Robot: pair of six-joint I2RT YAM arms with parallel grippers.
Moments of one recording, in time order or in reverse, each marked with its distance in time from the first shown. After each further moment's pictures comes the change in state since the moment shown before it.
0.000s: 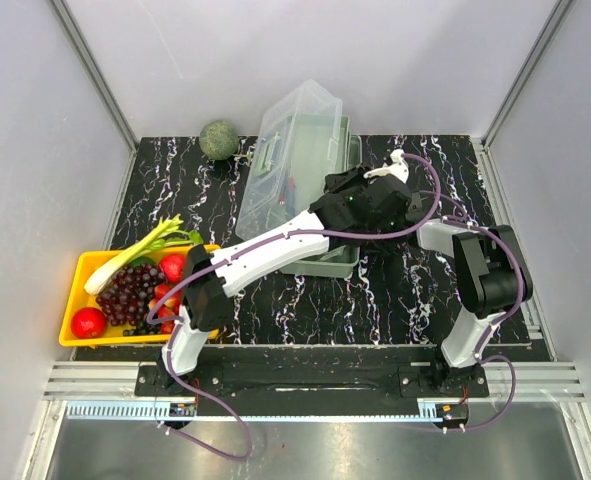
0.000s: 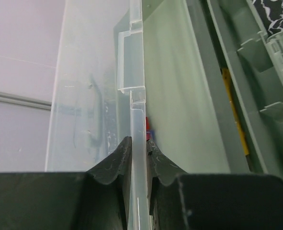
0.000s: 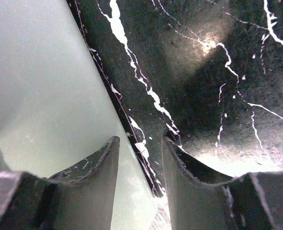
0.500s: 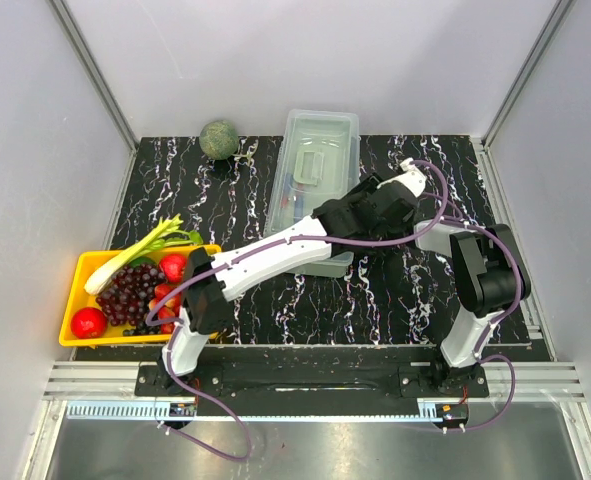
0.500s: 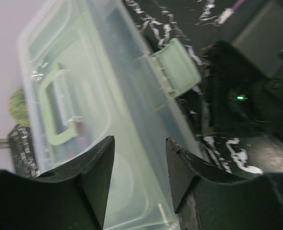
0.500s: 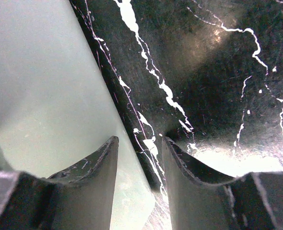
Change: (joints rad) left arm -0.029 -0.002 0.000 -0.002 0.308 -0.174; right arm 0.020 0.010 0.000 0.016 -0.026 0.029
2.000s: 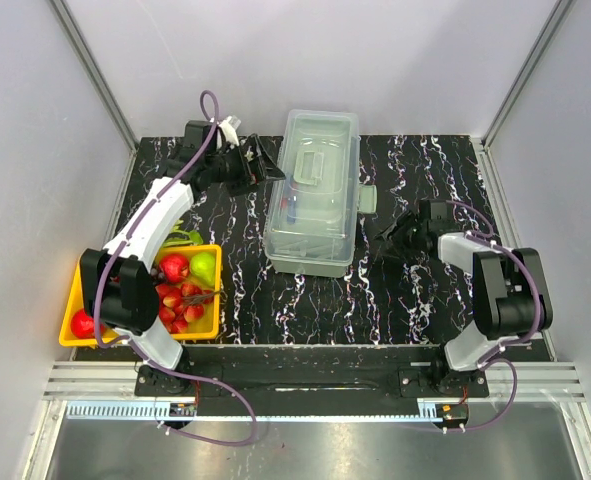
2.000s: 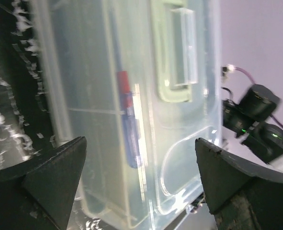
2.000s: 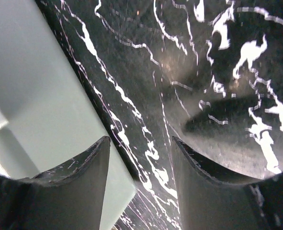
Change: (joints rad) left arm 0.880 -0.412 -0.608 0.209 1.294 -0.677; right arm -0.145 -0.198 -0.158 0.006 0.037 0.008
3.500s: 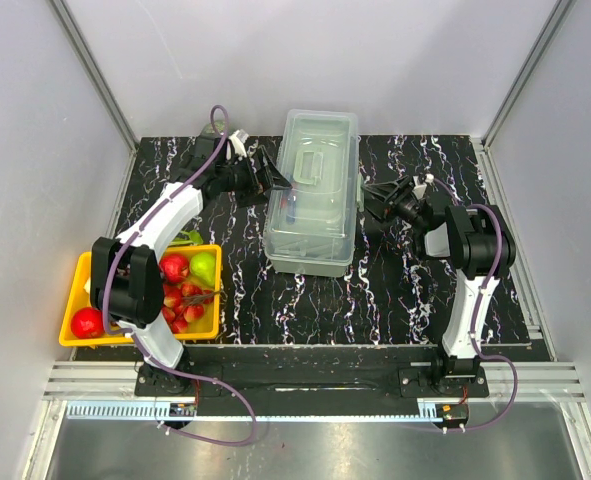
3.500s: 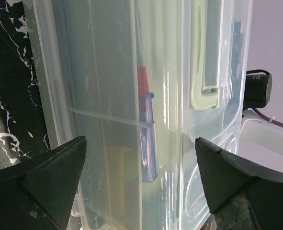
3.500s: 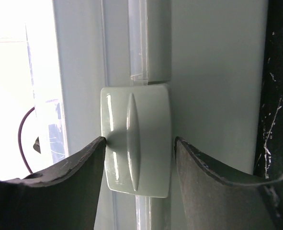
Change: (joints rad) left arm -0.022 0.054 -0.113 0.145 0.063 -0.092; right arm -0.063 0.529 0.093 1.332 -0.460 0.617
